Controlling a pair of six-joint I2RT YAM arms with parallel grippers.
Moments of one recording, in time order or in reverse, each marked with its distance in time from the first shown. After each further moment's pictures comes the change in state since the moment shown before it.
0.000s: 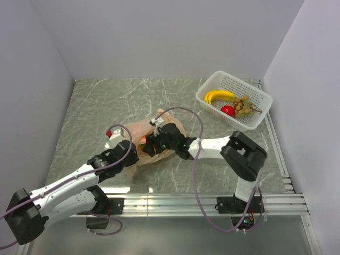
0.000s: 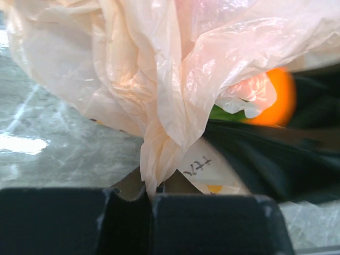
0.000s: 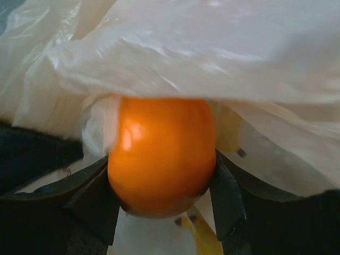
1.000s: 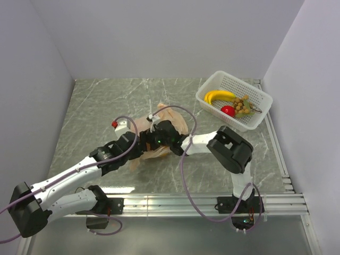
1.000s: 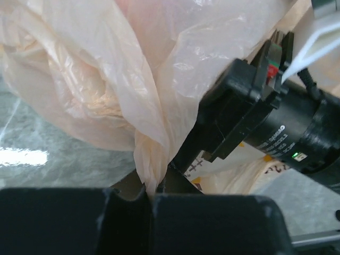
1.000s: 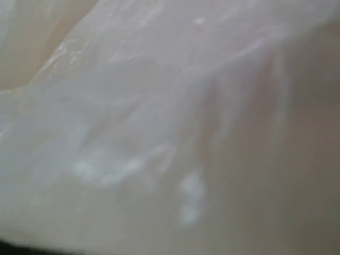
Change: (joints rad) left arm -0.018 0.091 0.180 -0.040 0.011 0.081; right arm -0.026 0.132 0.089 0.101 -0.068 0.128
